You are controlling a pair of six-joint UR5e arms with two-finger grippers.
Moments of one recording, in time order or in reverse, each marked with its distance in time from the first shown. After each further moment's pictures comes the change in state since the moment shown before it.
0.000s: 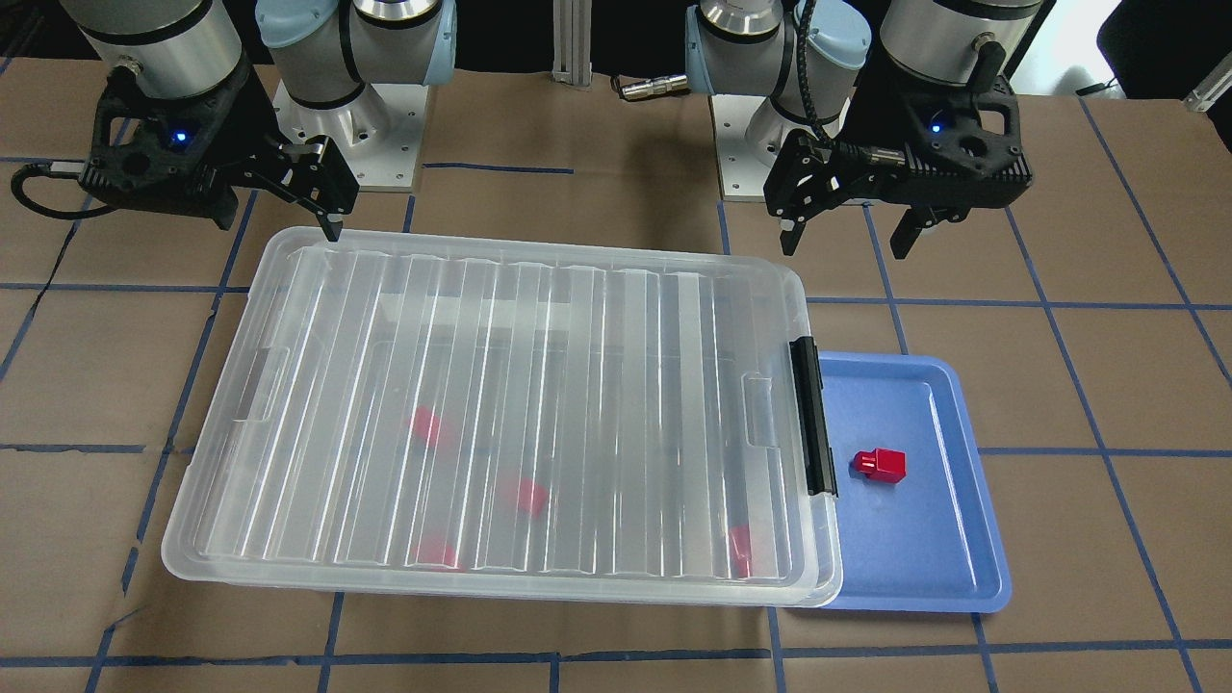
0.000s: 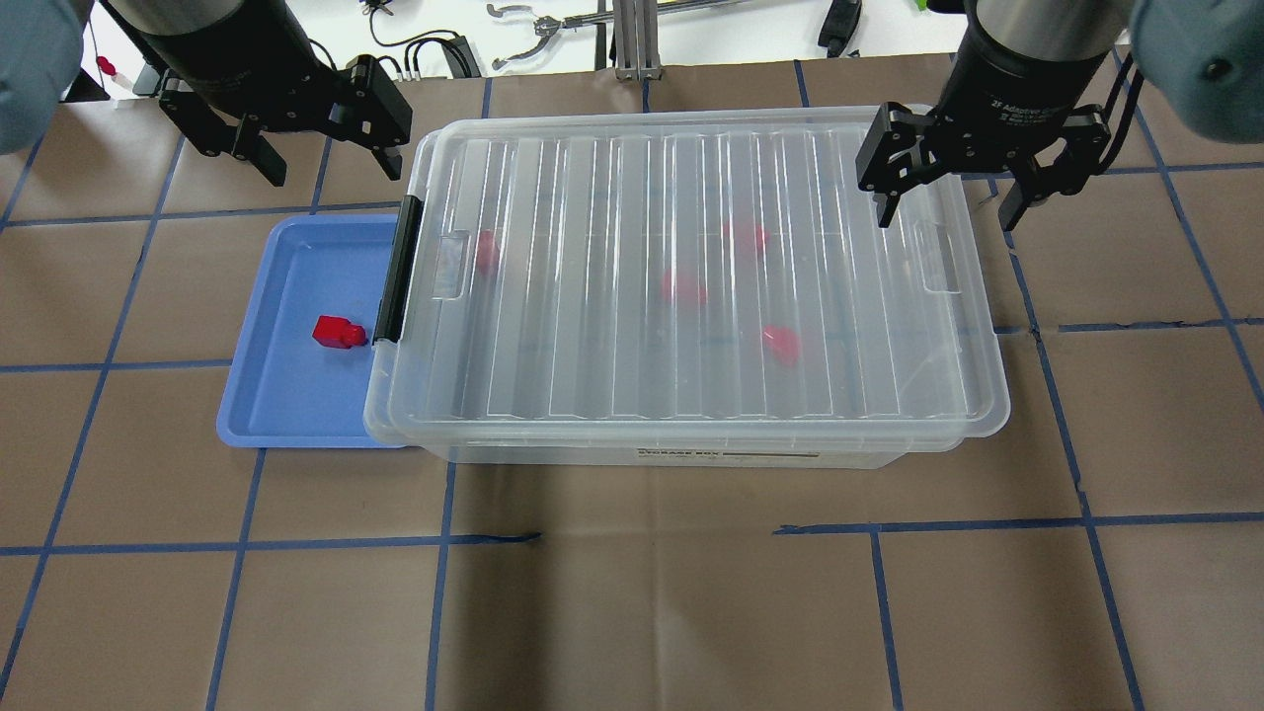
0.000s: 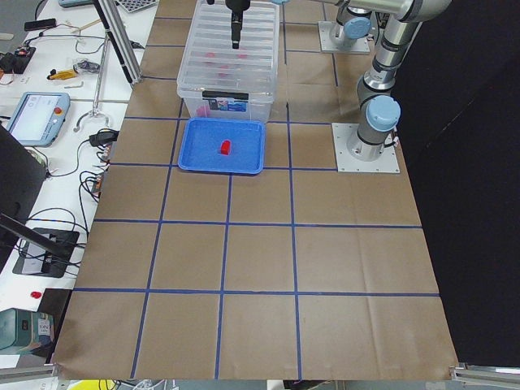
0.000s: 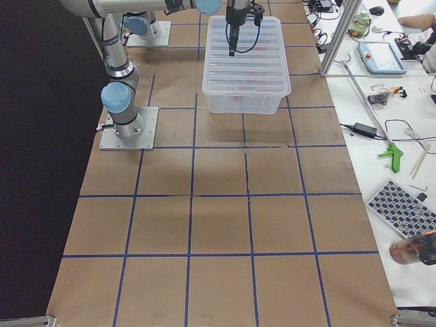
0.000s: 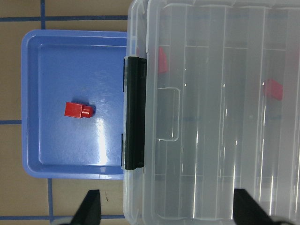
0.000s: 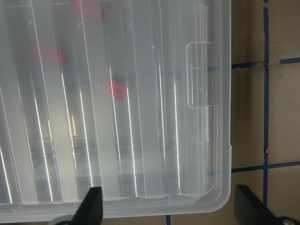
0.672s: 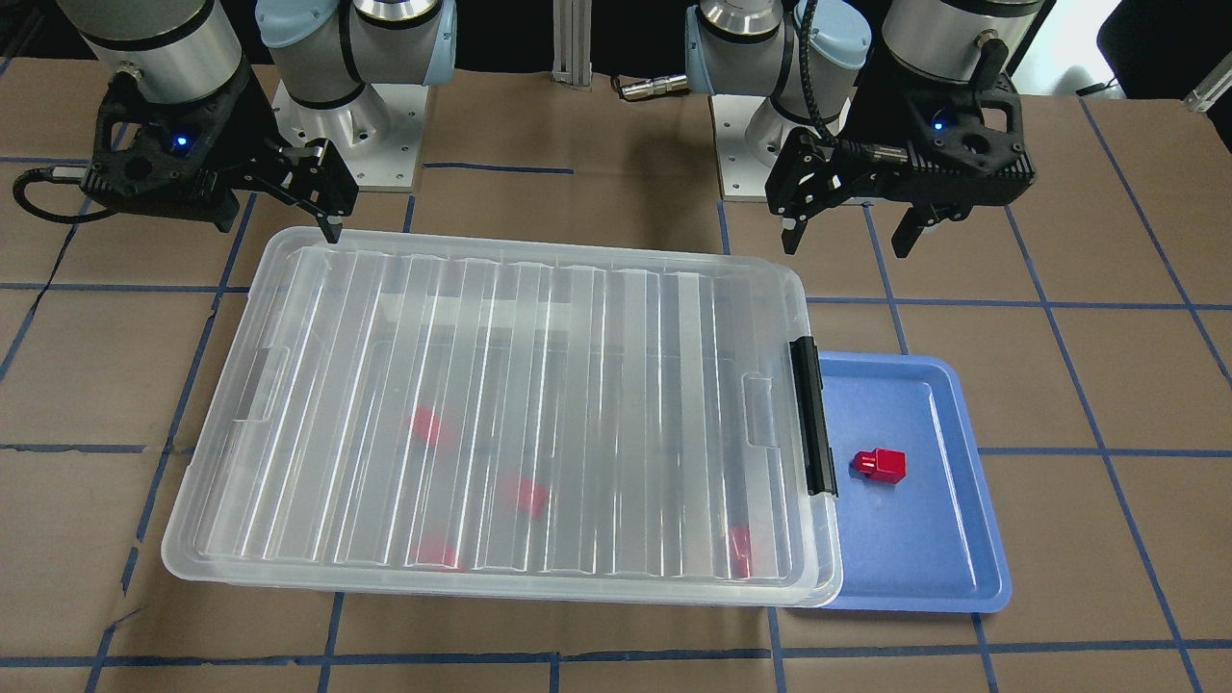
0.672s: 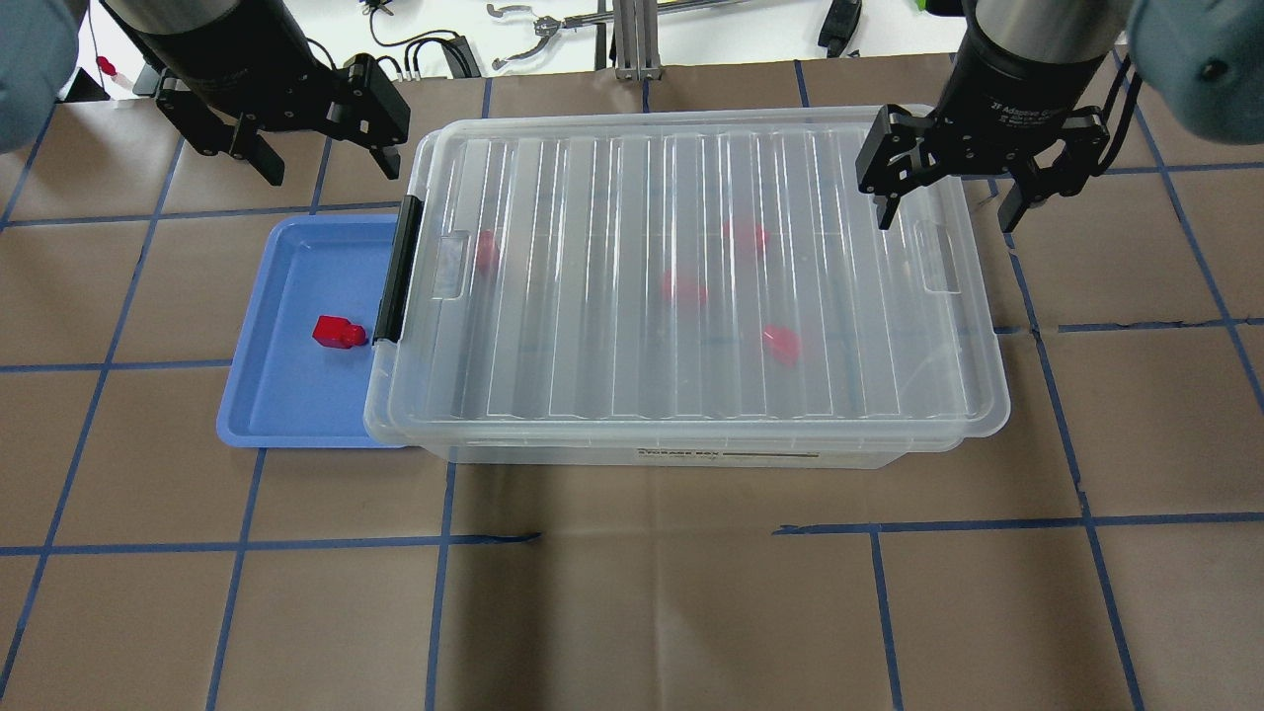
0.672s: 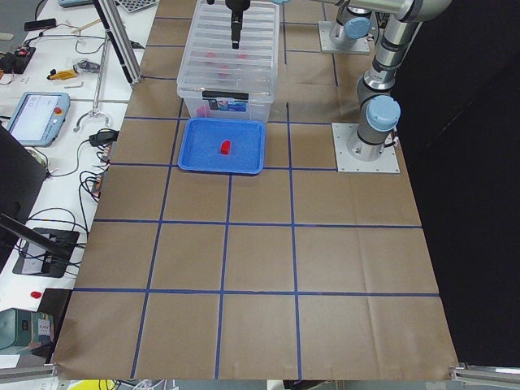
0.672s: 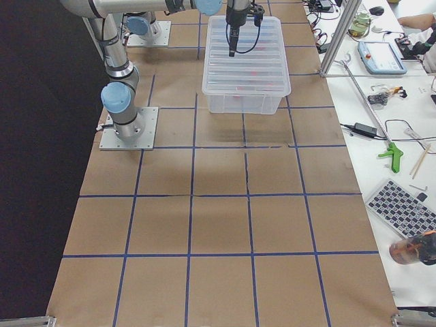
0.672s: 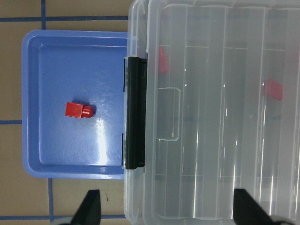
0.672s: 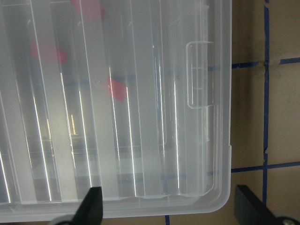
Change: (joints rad) left arm 0.001 0.002 0.000 -0.001 0.000 0.002; right arm -0.007 0.003 0.010 -0.006 -0.002 -0.020
